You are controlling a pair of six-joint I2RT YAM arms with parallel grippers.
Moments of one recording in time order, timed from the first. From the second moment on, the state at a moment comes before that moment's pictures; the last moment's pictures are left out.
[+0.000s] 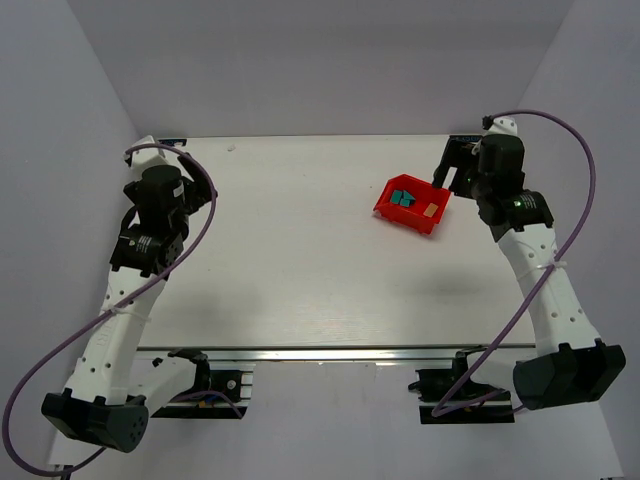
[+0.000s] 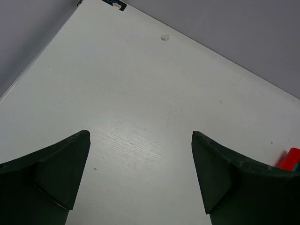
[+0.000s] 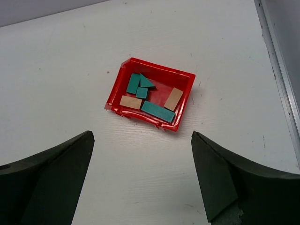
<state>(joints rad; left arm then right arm) -0.22 1.02 1.21 -0.56 -0.47 -0.46 0.18 1.22 1.35 -0.60 0.14 0.26</state>
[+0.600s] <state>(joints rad) -0.22 1.00 1.10 -0.50 -0.47 -0.47 0.17 1.53 1.34 -0.56 0.24 0.35</state>
